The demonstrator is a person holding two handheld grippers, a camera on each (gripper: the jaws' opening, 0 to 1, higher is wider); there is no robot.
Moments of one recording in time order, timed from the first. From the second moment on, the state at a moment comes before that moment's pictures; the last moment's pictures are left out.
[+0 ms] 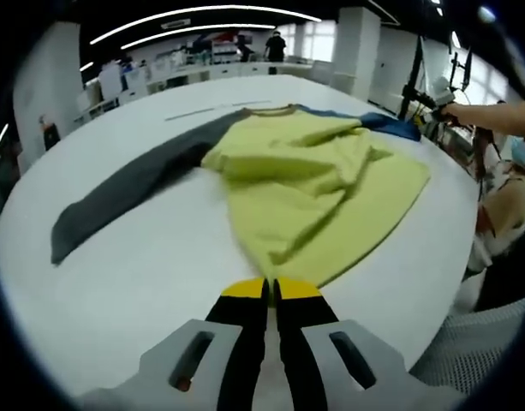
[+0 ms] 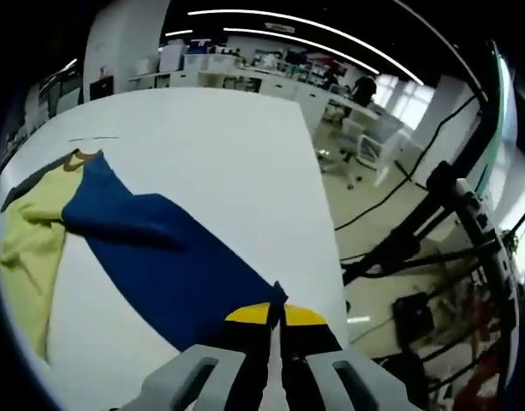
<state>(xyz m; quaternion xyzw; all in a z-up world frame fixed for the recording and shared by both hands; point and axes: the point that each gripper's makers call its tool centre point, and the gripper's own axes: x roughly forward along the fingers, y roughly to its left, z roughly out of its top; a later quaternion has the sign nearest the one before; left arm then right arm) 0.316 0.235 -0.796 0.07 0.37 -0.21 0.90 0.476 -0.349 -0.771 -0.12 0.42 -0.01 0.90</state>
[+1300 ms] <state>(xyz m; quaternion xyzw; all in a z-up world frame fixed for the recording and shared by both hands) 0.316 0.241 -0.793 0.06 0.36 -0.20 0.91 0.421 -0.214 -0.744 0.01 0.38 0.16 0.91</state>
